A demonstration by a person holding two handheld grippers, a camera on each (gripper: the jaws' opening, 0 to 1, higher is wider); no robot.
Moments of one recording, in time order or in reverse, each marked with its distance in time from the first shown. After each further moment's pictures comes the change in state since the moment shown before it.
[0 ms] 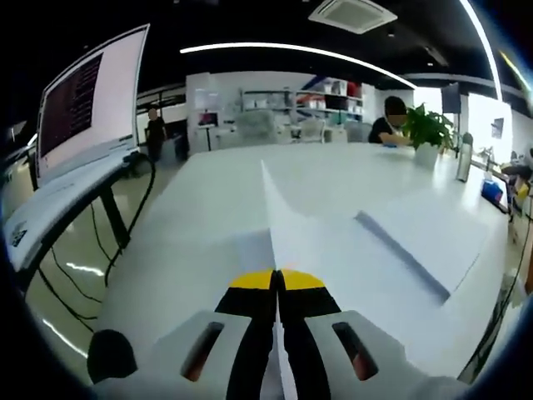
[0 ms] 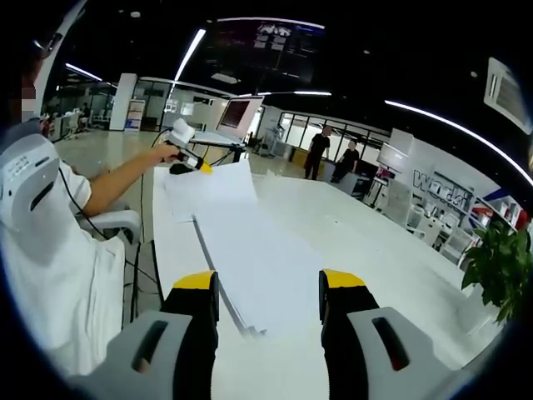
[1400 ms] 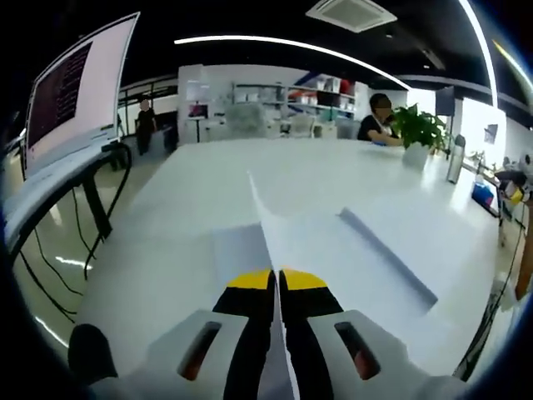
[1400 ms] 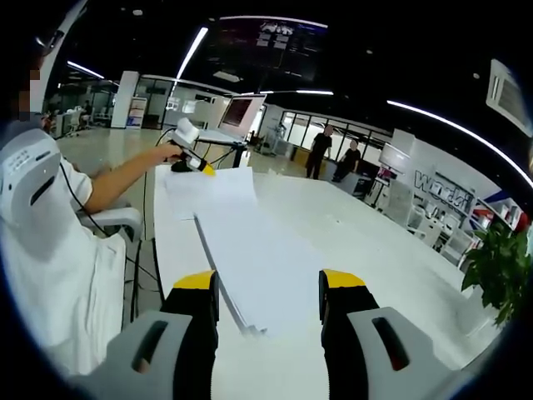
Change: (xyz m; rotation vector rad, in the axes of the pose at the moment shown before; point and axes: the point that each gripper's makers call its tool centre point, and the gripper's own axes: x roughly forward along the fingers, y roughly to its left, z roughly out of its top) left arm 0.009 -0.028 -0.006 -0.014 0.033 -0.075; right arm -0.001 0.003 -0.002 -0.012 0.008 0.006
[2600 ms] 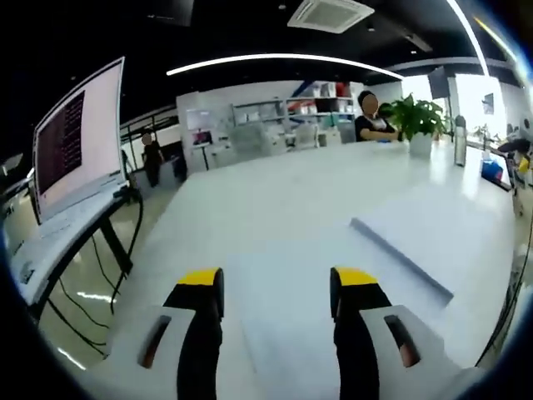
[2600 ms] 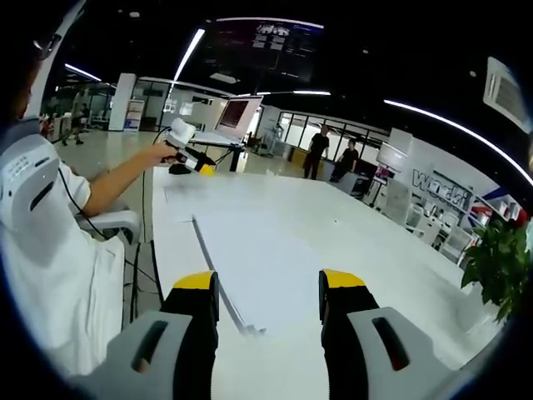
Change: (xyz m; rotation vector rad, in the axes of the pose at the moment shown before) left arm -0.005 0.000 0.026 0.151 -0.094 0.066; right arm 0.000 -0.003 0.001 0.016 -0.004 -0.012
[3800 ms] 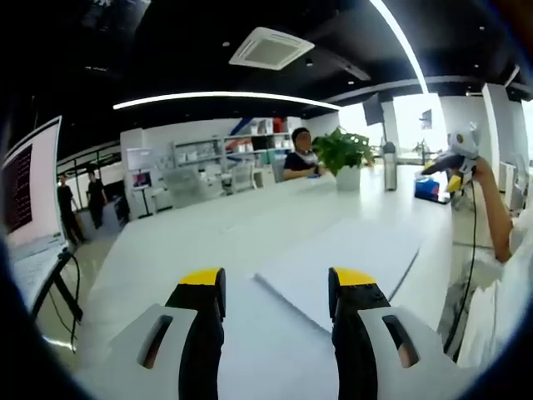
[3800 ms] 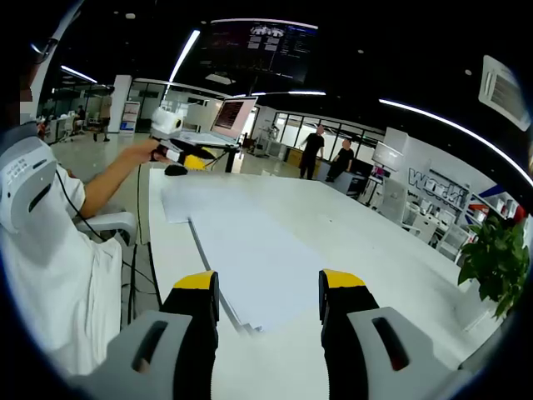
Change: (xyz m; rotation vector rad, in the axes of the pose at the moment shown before) left arm -0.038 -0.113 0.065 0.074 -0.205 -0.324; right arm -0.005 -0.006 0.001 0.012 -0.007 -0.023
